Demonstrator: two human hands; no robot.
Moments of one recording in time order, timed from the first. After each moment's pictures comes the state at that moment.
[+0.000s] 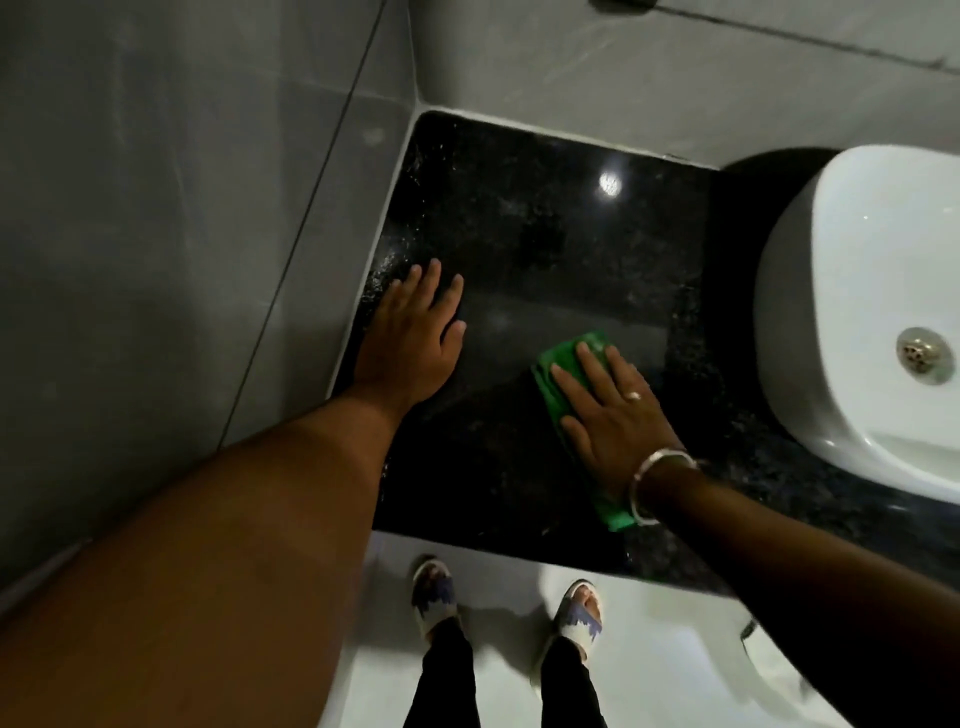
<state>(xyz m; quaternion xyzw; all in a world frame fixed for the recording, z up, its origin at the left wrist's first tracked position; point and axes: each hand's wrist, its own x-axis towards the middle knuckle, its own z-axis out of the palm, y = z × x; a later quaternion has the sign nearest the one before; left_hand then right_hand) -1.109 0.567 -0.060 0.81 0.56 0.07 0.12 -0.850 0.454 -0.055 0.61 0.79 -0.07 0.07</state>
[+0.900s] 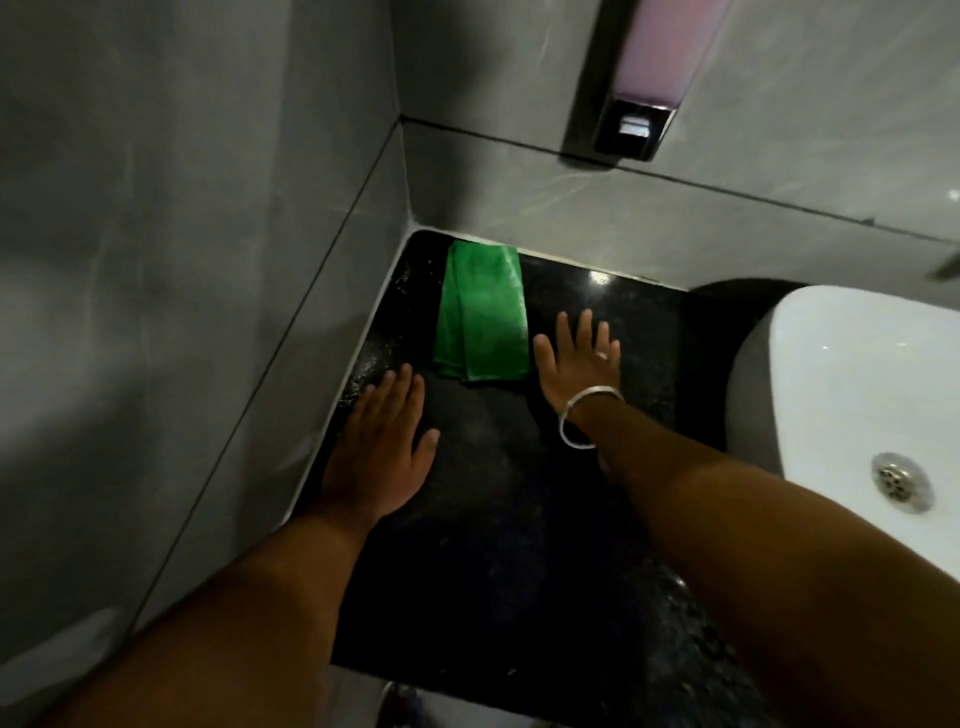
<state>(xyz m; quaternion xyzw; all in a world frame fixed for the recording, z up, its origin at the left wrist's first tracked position) -1.105 0.567 -0.064 0.79 0.60 0.06 0.10 -0.851 0.647 -0.055 0.78 0.60 -0.17 -0.04</state>
